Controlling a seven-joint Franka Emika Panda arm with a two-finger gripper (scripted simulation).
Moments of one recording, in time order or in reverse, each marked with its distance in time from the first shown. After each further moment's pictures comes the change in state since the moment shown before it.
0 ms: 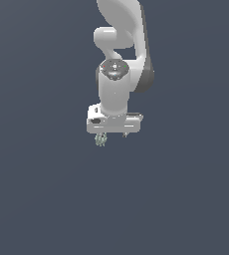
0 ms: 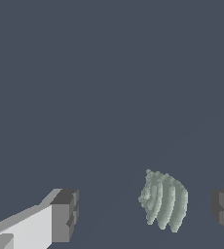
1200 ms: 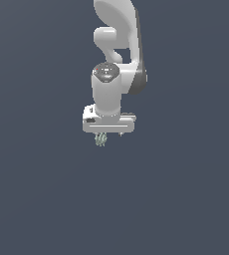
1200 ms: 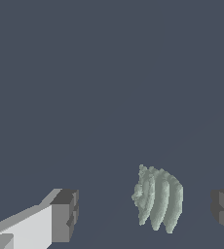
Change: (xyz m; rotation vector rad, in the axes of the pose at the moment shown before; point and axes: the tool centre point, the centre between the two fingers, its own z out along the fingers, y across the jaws) arm -0.015 0.019 0.017 0.007 0.009 0.029
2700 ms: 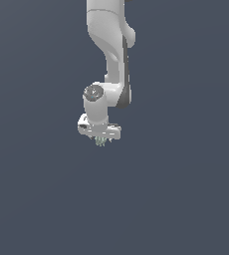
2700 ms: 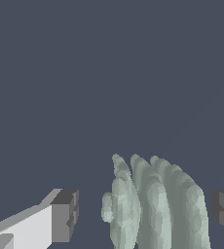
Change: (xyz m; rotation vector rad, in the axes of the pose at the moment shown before) arm -0.043 0.044 0.098 0.013 0.002 0.176
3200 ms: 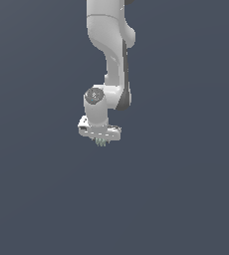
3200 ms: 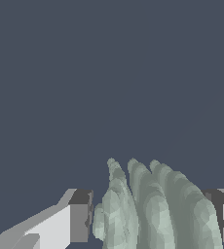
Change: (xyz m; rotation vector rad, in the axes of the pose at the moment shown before) arm 0.001 0.000 0.012 0.000 0.002 0.001
